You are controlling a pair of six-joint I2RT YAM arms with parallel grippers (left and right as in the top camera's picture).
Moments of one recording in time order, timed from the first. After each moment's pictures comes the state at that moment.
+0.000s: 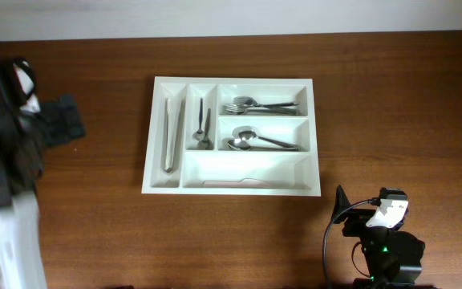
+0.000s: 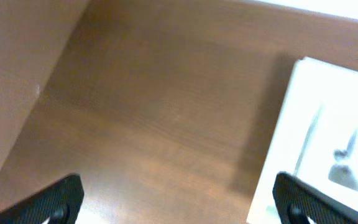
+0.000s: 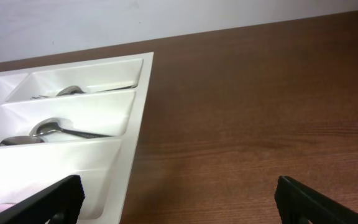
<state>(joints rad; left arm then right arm) 0.16 1.32 1.76 -1.24 -0.21 -0.05 -0.10 0.02 0.13 -0.41 -0.09 0.11</state>
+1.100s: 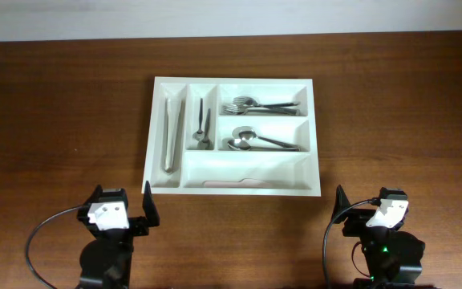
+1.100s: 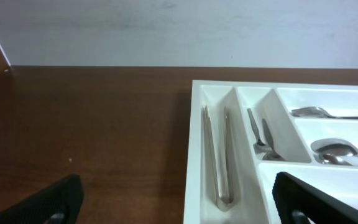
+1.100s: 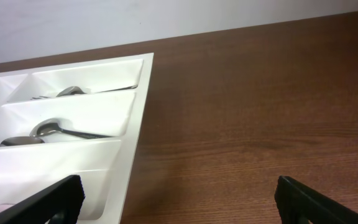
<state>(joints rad) -0.17 0.14 0.21 -0.28 -0.22 -0.05 -0.10 0.01 0.13 -0.41 -0.09 0.10</state>
